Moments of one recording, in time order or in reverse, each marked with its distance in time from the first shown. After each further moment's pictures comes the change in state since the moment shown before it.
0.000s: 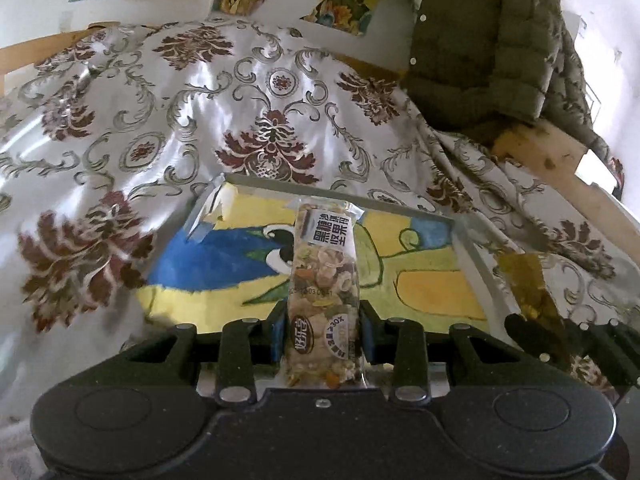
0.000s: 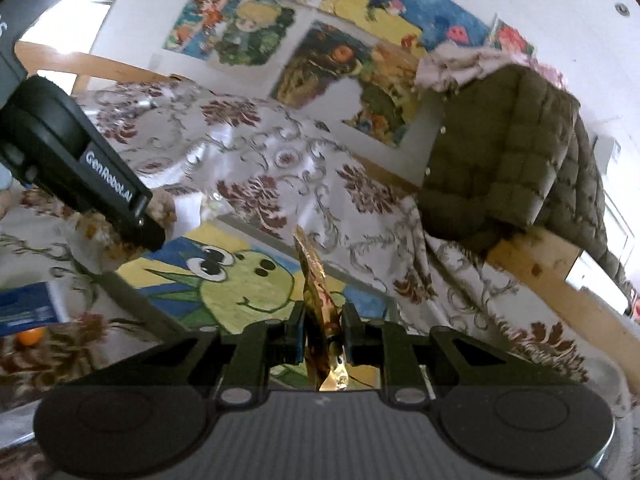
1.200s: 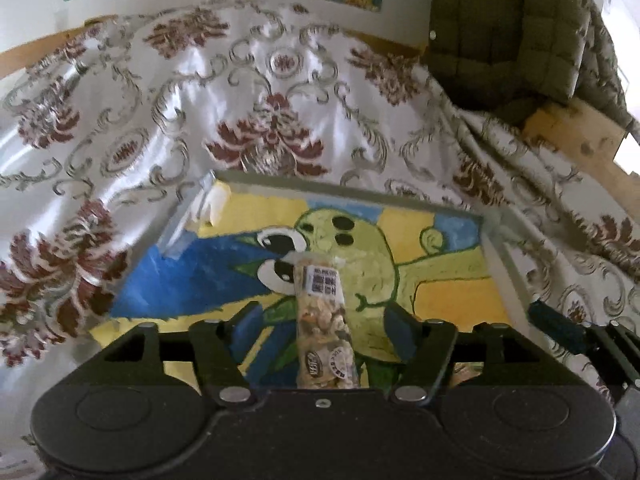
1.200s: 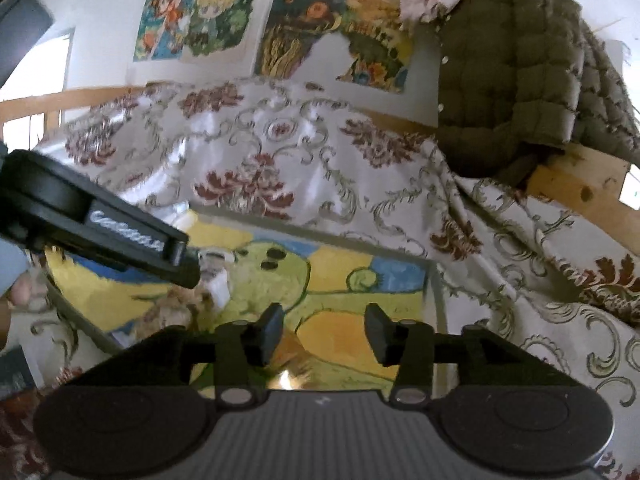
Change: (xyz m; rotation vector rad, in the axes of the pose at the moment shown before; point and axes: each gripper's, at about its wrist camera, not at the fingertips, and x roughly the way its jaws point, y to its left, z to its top) left arm 0.046 -0.023 0.022 0.016 0.050 0.091; right arm 0.048 -0.030 0.006 0.246 0.076 0.124
